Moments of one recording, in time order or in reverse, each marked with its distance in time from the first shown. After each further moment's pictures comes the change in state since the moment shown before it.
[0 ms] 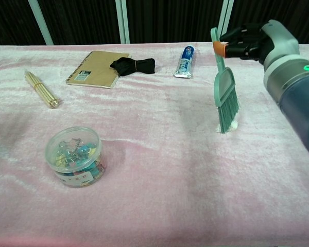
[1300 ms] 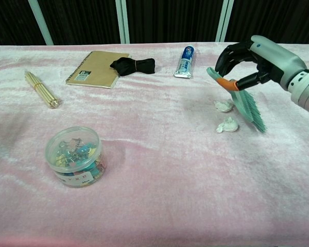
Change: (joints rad) left arm 0.002 0.004 0.000 -0.009 -0.010 -0.005 0.007; right arm 0.058 0.286 -0.288 0.441 -0.584 -0.325 0.468
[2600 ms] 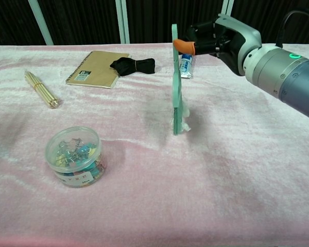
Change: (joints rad) left arm -0.004 0.010 0.003 -0.006 -0.002 -0.015 -0.009; right arm 0.114 -0.024 0.116 -0.250 0.276 -0.092 0.198
